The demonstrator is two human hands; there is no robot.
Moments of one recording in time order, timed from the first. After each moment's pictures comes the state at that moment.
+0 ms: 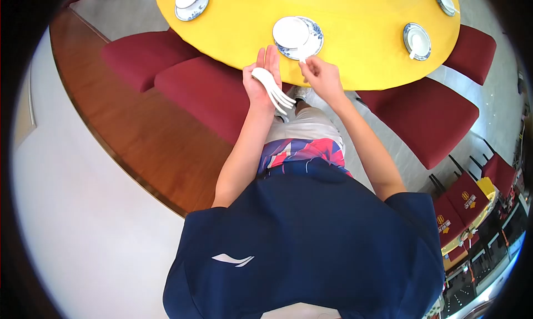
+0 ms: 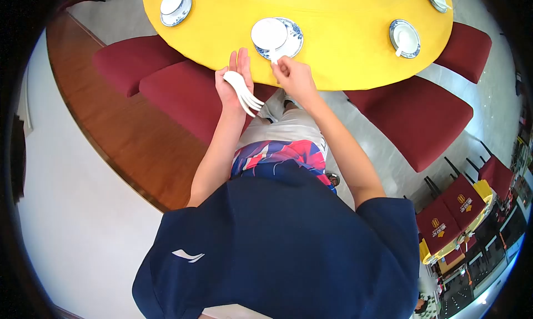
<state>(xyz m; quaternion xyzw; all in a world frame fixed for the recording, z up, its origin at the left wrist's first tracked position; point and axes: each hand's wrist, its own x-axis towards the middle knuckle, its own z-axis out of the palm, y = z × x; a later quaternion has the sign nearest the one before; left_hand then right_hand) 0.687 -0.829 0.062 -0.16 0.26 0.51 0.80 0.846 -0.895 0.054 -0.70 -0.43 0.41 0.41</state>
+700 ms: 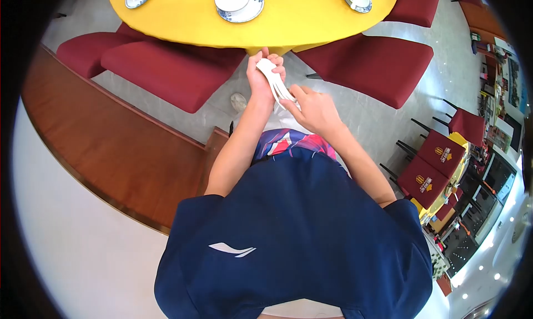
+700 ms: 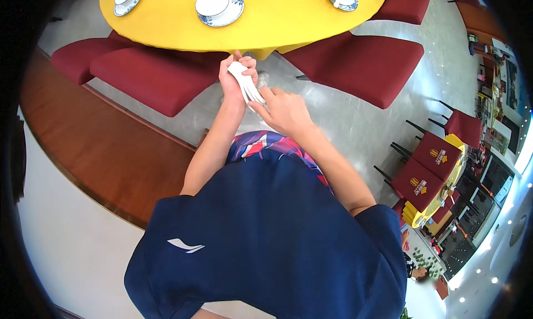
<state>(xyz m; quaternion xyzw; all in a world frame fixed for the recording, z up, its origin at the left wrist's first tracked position) 0.722 -0.997 0.054 -0.26 0.15 0.34 0.89 0.810 -1.113 0.167 -0.73 -0.64 0.21 0.13</state>
